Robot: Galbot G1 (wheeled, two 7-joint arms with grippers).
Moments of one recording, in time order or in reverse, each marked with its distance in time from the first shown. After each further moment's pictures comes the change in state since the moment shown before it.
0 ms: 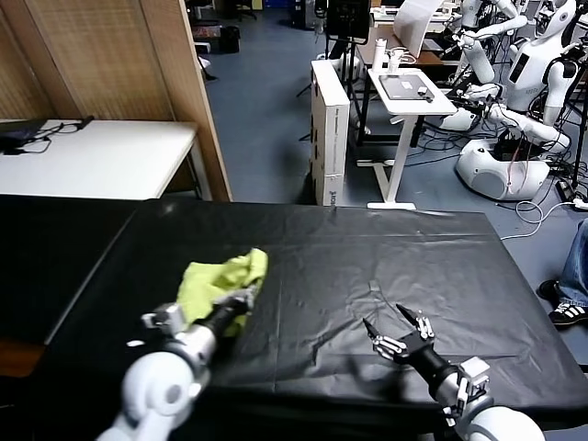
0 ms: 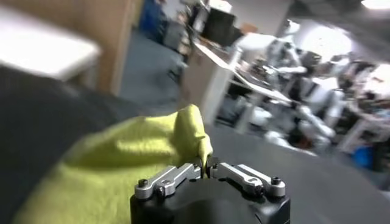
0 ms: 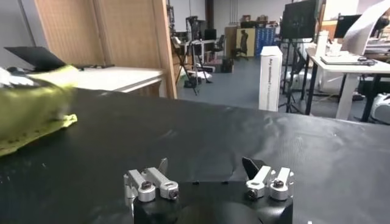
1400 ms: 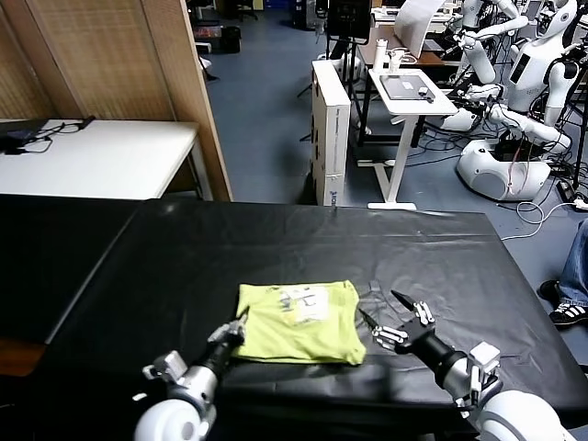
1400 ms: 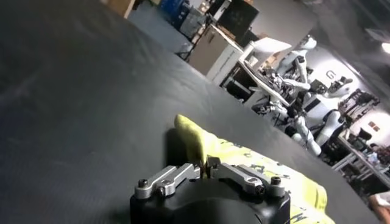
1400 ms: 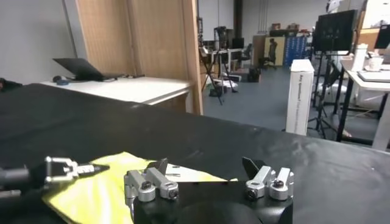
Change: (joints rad) left arm 0.199 -0.165 -0.228 0.050 0.151 -0.127 0.204; right arm 0.024 -0.122 0.039 0.034 0.087 0.024 -0.020
